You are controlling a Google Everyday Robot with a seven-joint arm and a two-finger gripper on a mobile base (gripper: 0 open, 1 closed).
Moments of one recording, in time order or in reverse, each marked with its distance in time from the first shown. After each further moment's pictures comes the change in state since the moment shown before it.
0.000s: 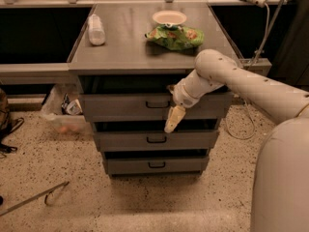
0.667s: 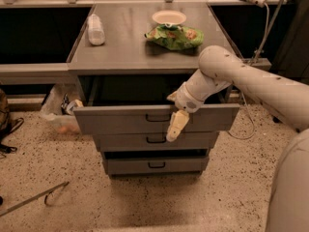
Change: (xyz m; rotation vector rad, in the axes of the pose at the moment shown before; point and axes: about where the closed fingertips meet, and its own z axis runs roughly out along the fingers) arm -0.015 0.058 -0.027 -0.138 0.002 0.061
